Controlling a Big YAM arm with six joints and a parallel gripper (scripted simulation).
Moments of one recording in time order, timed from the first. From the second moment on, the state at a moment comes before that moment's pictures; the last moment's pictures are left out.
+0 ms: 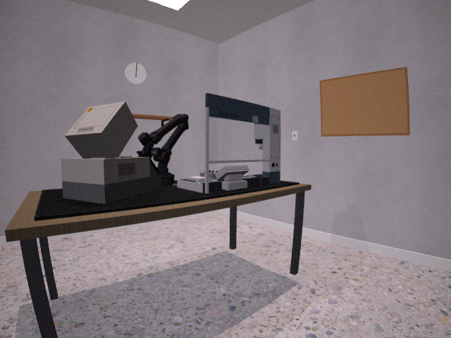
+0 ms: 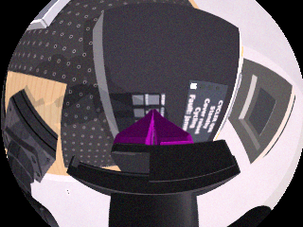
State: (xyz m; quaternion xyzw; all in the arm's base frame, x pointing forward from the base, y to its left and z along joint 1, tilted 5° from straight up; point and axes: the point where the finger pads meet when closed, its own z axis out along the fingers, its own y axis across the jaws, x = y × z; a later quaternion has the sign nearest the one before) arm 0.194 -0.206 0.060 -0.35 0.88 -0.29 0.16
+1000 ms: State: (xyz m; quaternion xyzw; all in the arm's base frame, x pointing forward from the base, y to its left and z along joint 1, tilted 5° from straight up) arm 0.193 -0.206 0.059 -0.35 0.88 -0.29 0.17
